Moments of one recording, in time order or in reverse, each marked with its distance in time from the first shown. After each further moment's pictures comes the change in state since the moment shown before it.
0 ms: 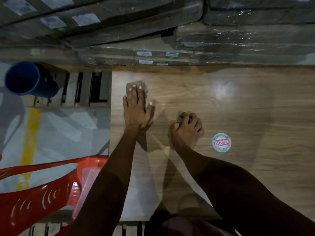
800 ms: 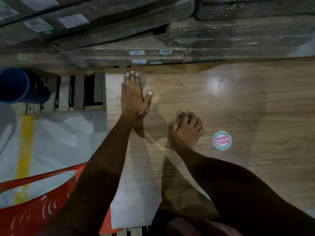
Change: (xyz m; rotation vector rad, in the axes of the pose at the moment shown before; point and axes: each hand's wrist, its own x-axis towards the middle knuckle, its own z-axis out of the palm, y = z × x) left_hand 0.062 -0.003 -0.009 0.004 0.006 0.087; right_hand 0.001 -0.002 0.000 -0.067 0.013 0.018
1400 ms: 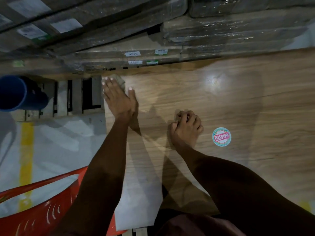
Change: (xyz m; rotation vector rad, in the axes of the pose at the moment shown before) left_hand -0.002 -0.016 -0.001 -0.002 0.073 -0.357; right_hand 0.001 0.000 0.000 -0.023 -0.018 0.024
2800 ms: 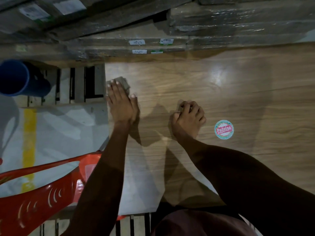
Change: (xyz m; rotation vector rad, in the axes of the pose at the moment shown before) left_hand -0.063 -0.028 -0.003 -0.004 -0.037 0.083; right_hand -0.002 -0.001 -0.003 0.027 0.021 -0.022
